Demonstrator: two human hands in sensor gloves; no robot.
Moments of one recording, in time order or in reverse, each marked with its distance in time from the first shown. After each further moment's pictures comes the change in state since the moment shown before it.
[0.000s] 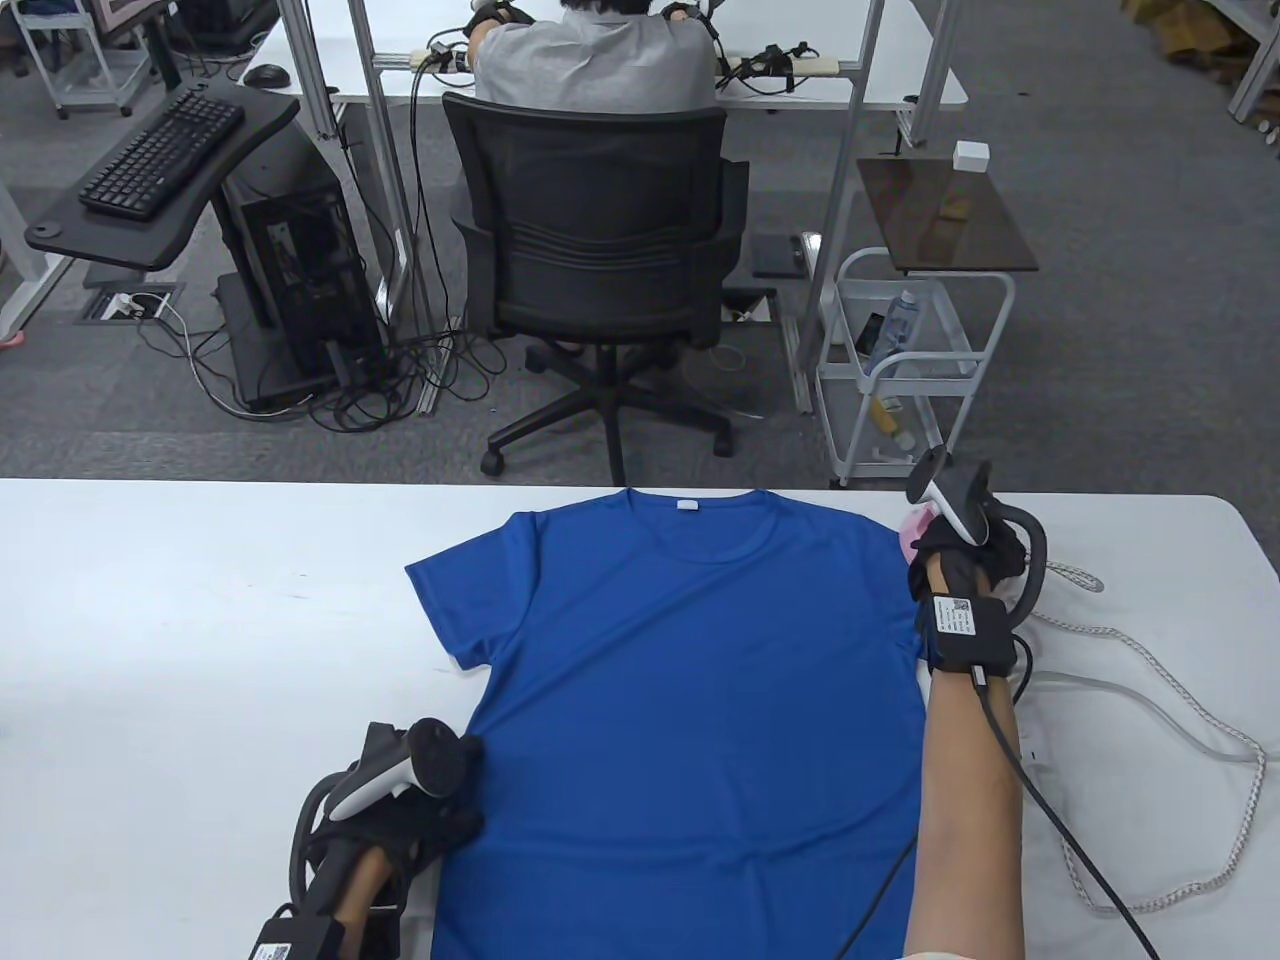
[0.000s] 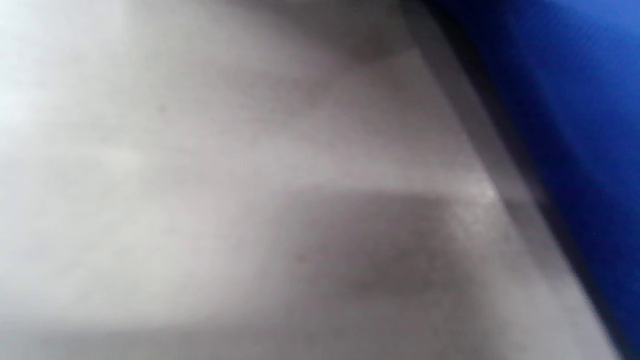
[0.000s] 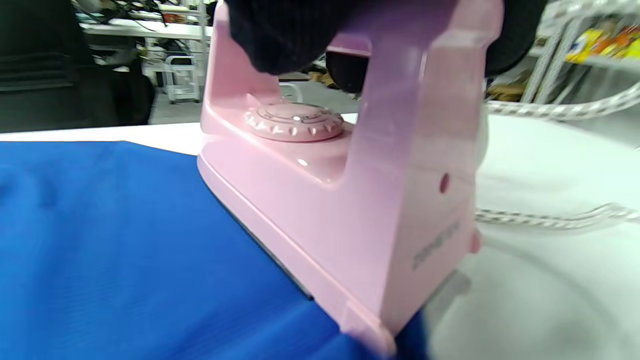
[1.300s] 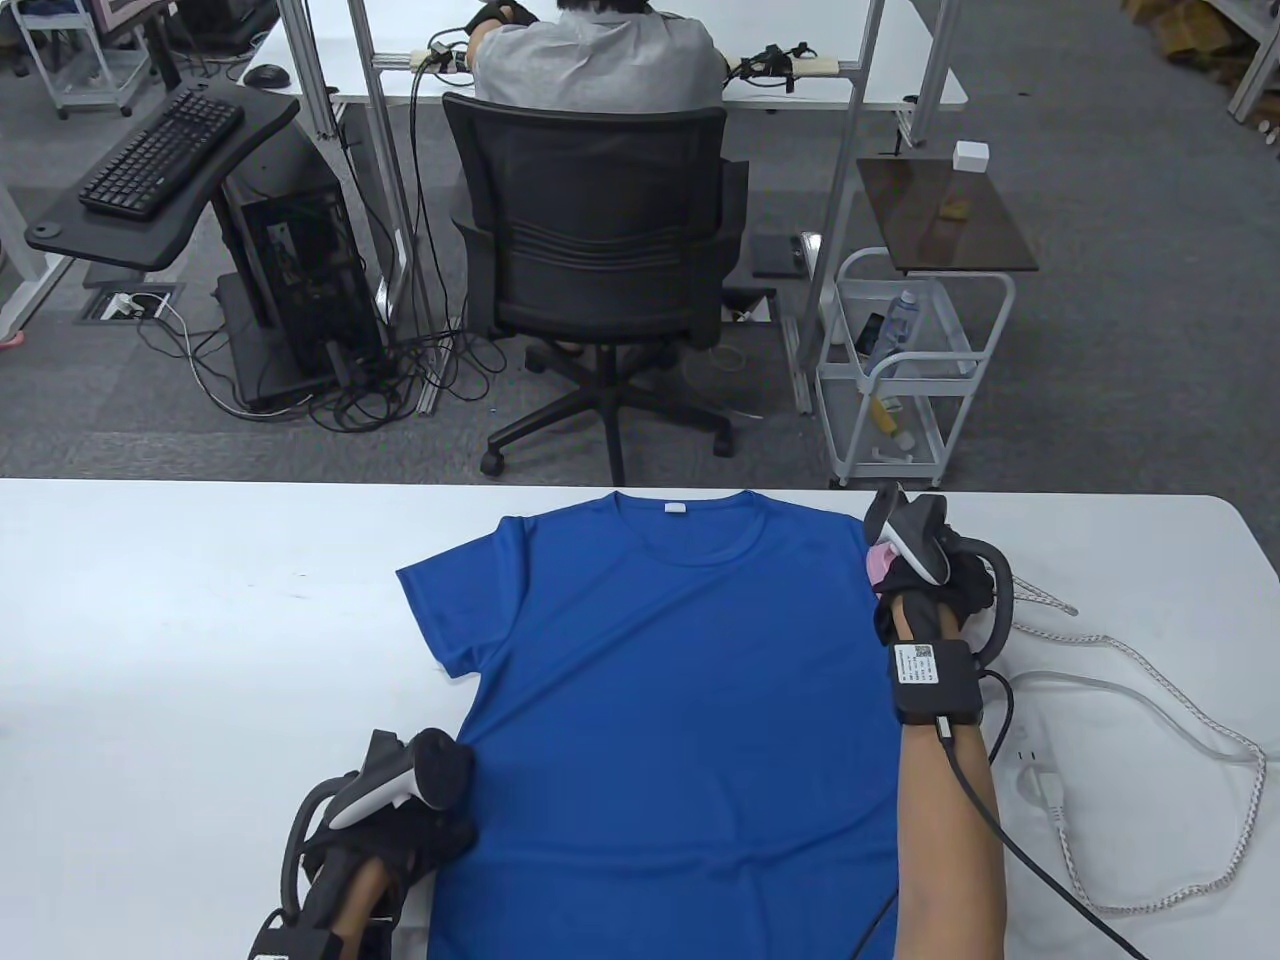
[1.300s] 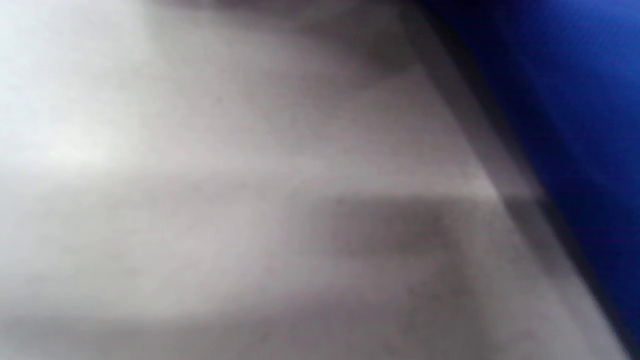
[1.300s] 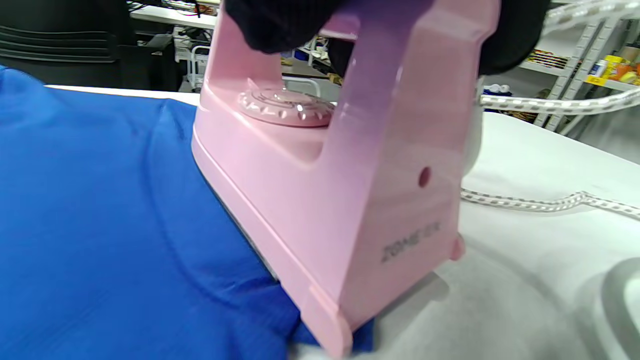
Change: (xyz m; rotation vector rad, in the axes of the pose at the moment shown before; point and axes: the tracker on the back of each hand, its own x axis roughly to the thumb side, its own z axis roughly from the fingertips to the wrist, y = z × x) left_hand 0.002 -0.003 0.010 -0.006 0.021 -0.065; right_hand 0.015 0.017 0.048 0.009 -0.085 0.019
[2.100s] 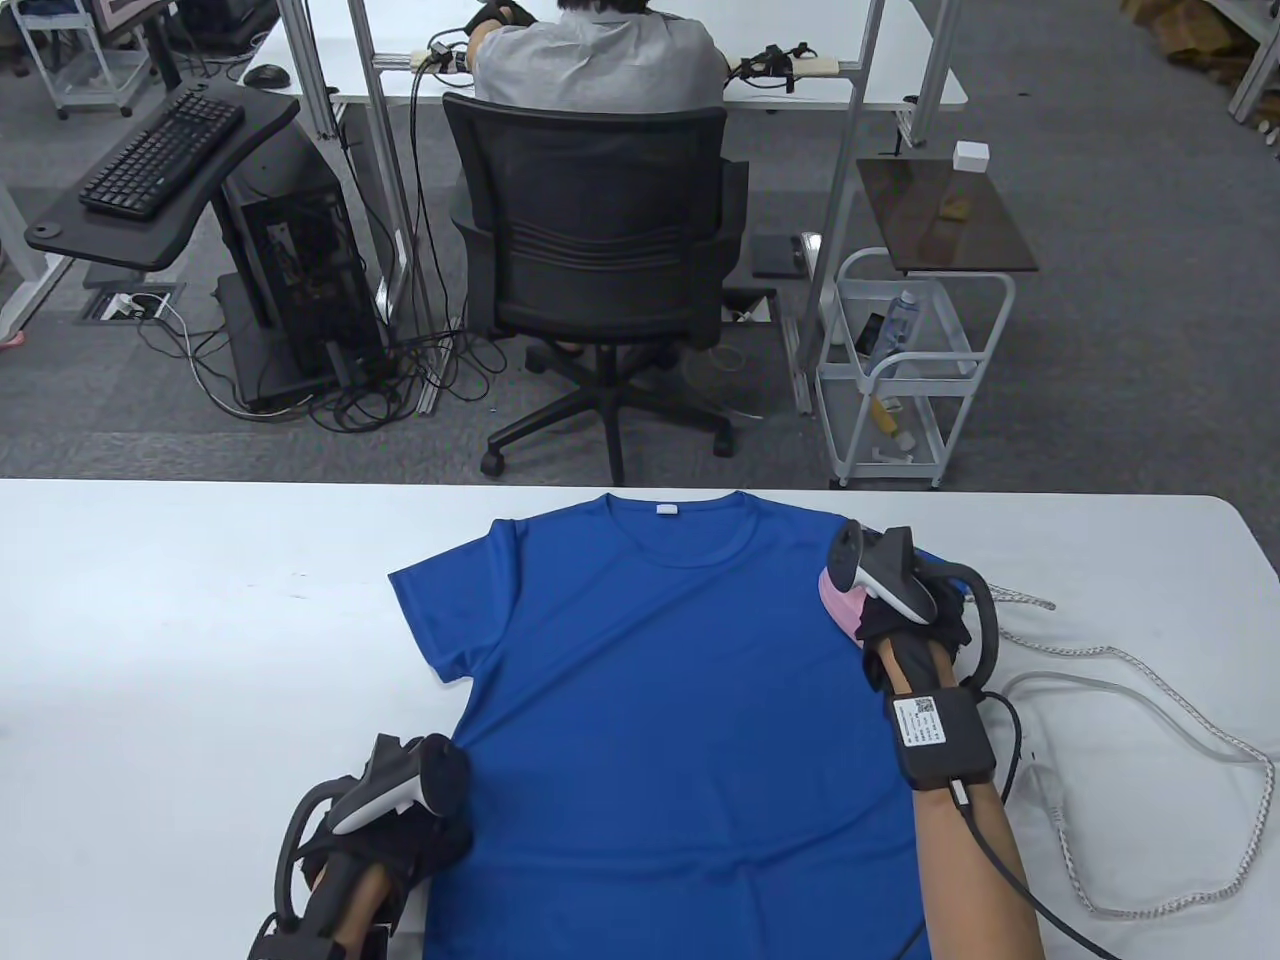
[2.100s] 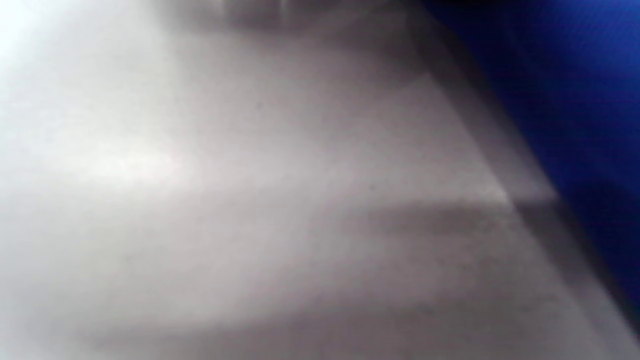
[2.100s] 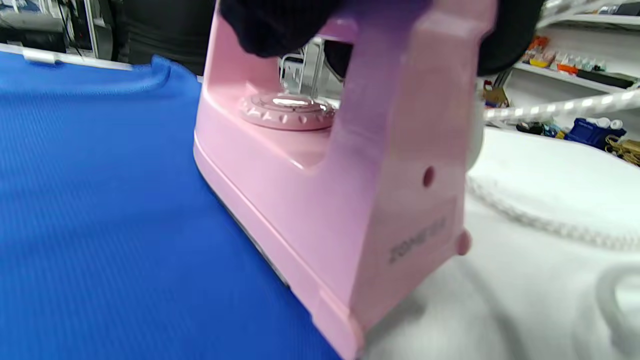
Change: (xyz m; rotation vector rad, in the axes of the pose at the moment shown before) left_hand 0.000 0.000 0.006 0.010 0.052 -0.058; right_hand 0.016 0.006 0.063 -0.037 -0.262 0.090
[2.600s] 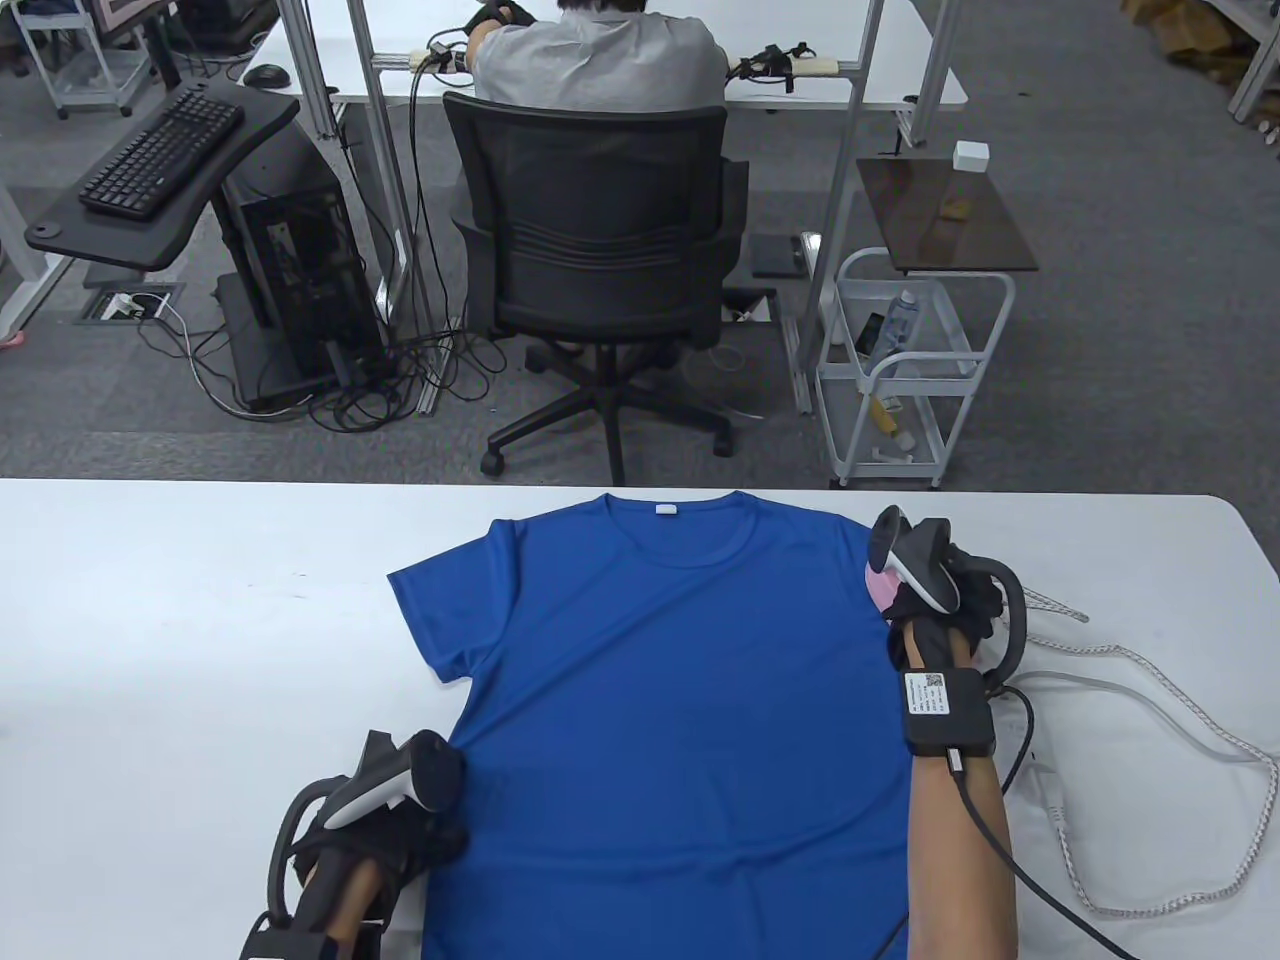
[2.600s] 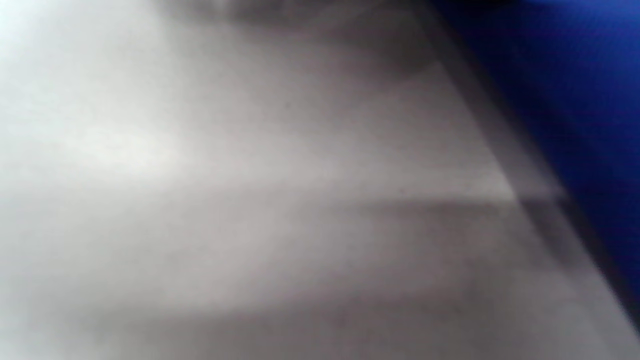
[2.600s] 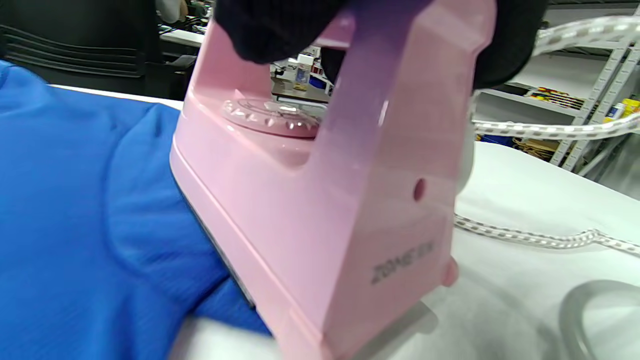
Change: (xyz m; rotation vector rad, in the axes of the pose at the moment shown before) left_hand -0.009 0.001 -0.003 -0.029 -0.006 0.025; right_hand -0.038 0.004 -0.042 -0.063 0.201 -0.030
